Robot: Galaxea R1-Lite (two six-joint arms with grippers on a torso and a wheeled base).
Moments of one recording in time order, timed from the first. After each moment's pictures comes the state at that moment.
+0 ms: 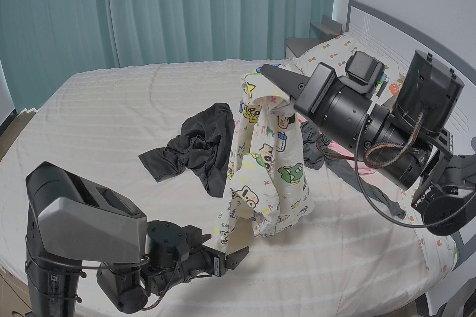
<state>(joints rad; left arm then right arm) -0.66 2.34 -0.37 -1.55 -0.01 -0.31 0.79 1.73 -0.91 -1.03 0.00 0.64</state>
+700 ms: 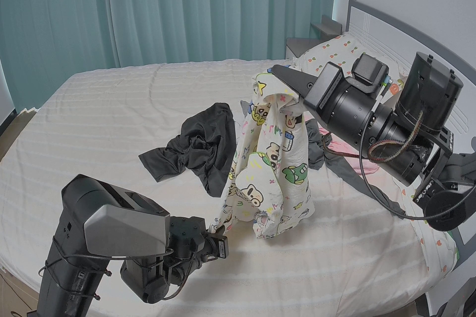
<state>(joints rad) -0.61 2.51 -0.56 -1.55 0.17 -0.32 0.72 1.72 -0.89 -1.03 0.00 0.70</state>
